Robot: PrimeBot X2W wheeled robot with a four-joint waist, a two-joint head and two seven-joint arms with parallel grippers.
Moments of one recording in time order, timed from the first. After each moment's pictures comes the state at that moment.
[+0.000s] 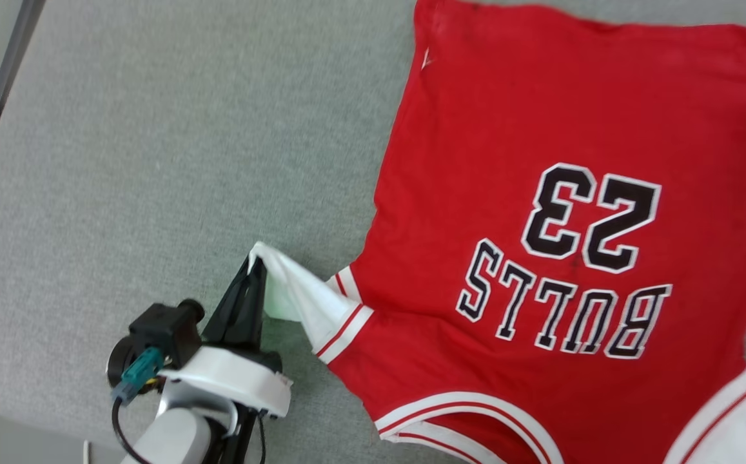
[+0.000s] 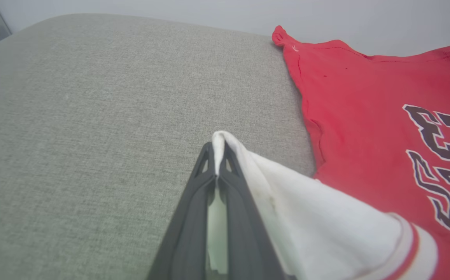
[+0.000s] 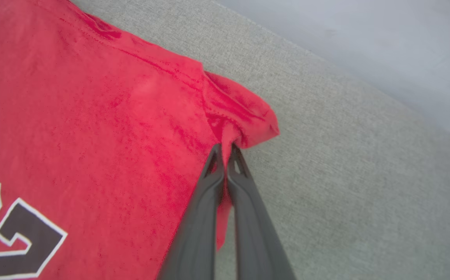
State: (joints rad) left arm -0.22 0.33 -0.45 0.07 -0.57 0.17 -0.26; right arm -0.94 -0.64 0.35 0.46 0.52 0.13 0.72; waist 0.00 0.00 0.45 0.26
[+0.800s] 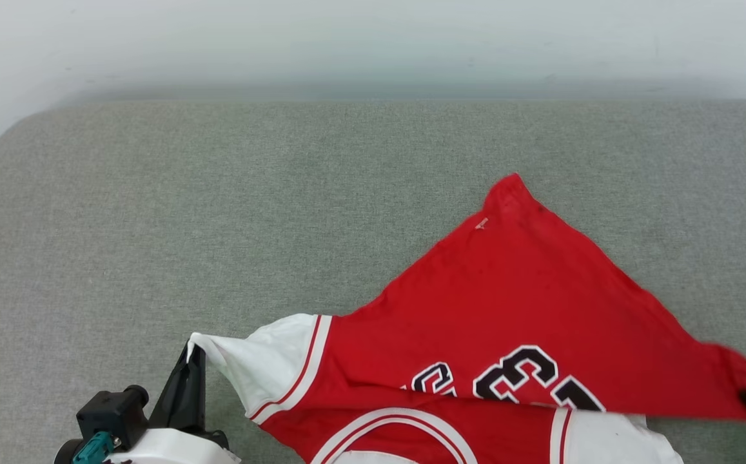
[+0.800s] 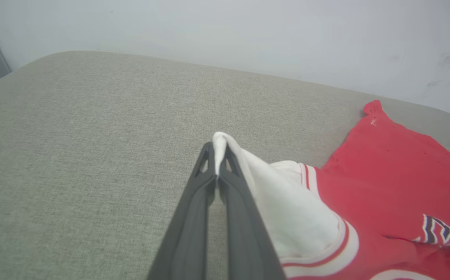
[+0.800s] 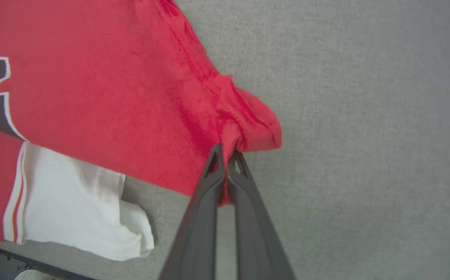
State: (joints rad) left arm 0.04 0.40 -0.35 0.00 -0.60 0.26 -0.26; right arm 0.02 -0.67 0.05 0.07 0.64 0.13 0.49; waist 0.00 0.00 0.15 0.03
